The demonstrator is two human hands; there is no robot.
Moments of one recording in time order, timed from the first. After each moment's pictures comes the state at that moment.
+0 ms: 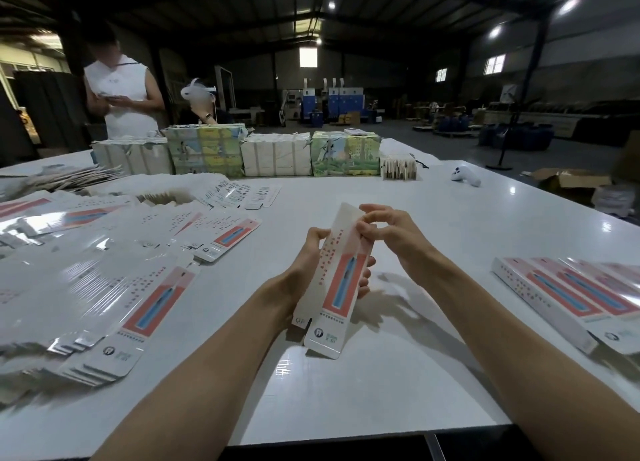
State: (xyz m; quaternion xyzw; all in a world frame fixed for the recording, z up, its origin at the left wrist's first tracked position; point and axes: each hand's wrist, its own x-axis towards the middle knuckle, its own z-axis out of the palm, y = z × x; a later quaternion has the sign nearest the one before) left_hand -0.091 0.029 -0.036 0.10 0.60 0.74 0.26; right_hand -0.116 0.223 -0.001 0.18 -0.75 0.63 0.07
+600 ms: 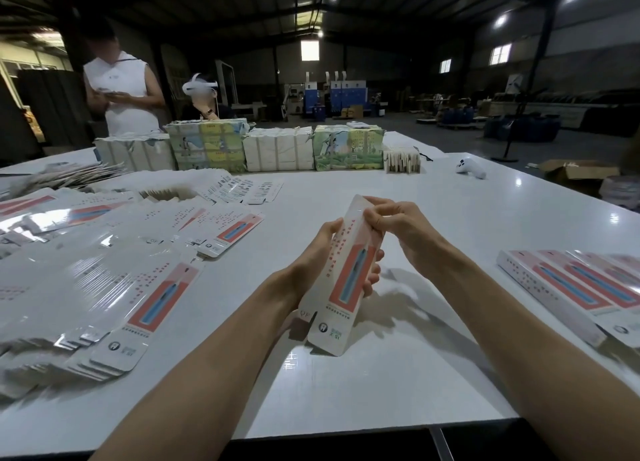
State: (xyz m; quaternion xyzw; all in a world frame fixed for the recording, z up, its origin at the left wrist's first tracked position) left_hand -0.083 0.039 -0.023 0.12 0.59 0.74 0.31; right_hand -0.111 0.231 0.003 0.21 -0.72 0.66 0.03
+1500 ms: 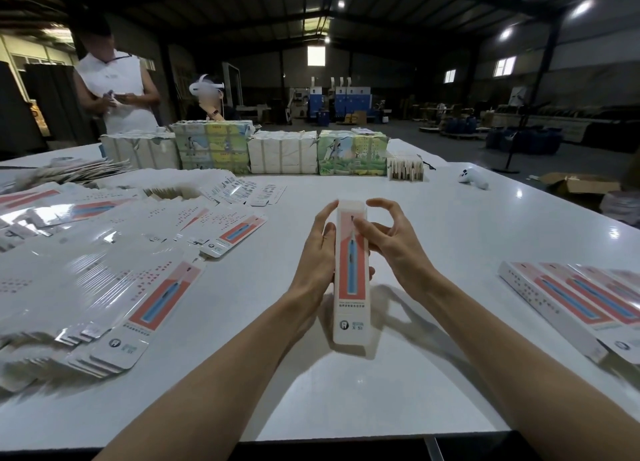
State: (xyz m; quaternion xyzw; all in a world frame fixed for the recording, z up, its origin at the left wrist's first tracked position) left_hand -0.079 0.049 -0.034 0.12 0.72 0.66 -0.16; right_hand -0.105 0.205 -0.021 0.20 -0.71 0.67 0.08
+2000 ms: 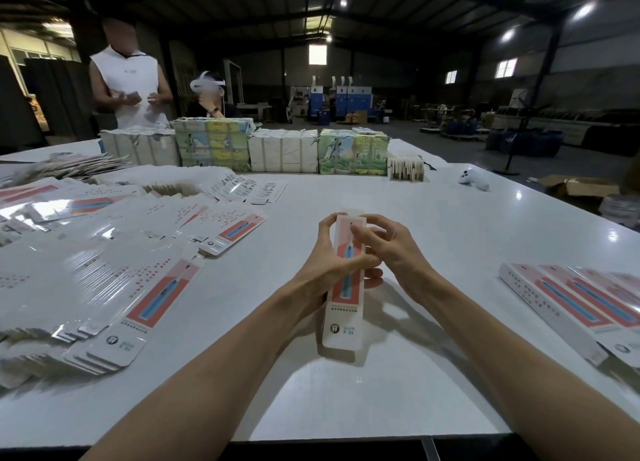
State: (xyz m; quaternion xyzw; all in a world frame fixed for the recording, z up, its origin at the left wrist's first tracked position) left_hand -0.084 0.052 -0.037 0.14 0.68 0.72 0.01; right_hand -0.096 0.207 -0.019 0.21 -0.71 0.67 0.05
